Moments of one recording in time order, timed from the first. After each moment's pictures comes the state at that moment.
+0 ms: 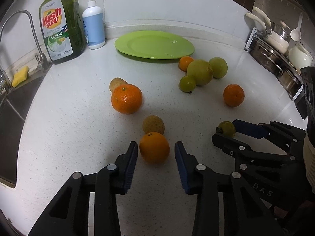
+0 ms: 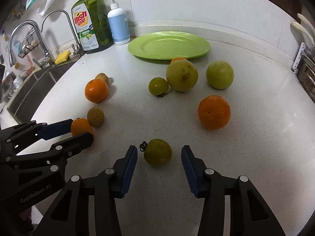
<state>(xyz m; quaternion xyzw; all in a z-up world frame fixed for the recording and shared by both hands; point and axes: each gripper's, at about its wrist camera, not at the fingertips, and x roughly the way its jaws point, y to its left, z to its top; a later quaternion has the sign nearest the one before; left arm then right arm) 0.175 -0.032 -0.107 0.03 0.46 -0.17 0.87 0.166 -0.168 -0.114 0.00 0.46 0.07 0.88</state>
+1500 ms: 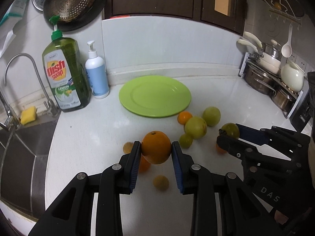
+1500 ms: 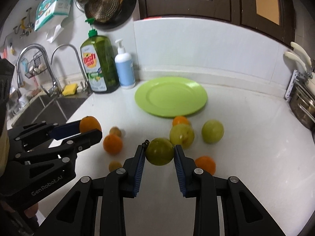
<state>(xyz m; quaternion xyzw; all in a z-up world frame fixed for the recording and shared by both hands) 0.202 -0.025 -0.024 0.05 0.36 -0.18 0.91 0.175 -0.163 -0.033 0.01 0.36 0.07 0.93</state>
